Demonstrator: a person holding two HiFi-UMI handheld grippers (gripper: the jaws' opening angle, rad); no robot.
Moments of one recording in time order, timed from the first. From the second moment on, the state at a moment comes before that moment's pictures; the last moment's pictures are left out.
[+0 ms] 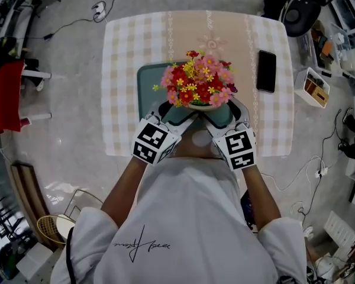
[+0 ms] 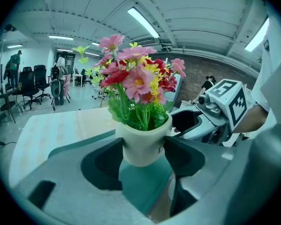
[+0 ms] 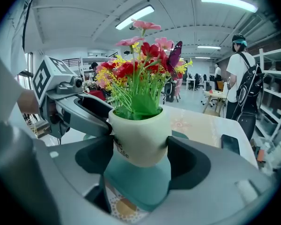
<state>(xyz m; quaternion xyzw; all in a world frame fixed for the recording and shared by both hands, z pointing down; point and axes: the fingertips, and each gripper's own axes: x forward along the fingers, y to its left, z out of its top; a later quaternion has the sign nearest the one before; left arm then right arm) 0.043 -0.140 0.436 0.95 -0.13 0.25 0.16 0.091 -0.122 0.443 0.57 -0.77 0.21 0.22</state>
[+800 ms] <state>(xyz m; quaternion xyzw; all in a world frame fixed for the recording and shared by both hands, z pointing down) 0.050 -0.140 0.466 0.94 -0.11 0.29 0.14 0.097 -0.121 0.472 0.58 -0.76 0.22 0.22</state>
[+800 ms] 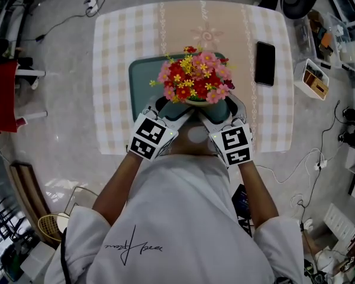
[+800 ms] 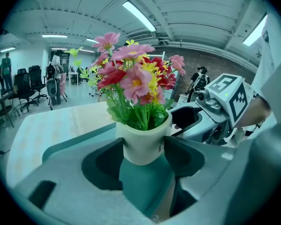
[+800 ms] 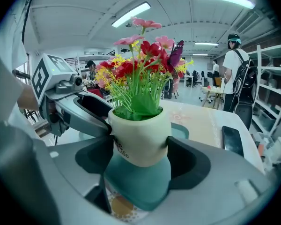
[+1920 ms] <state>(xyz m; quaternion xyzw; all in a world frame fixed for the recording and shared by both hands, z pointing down) 0.062 -0.153 0.498 0.93 -0.10 0.33 0.13 0.108 -0.133 0.508 0.58 -0.75 0.24 0.21</state>
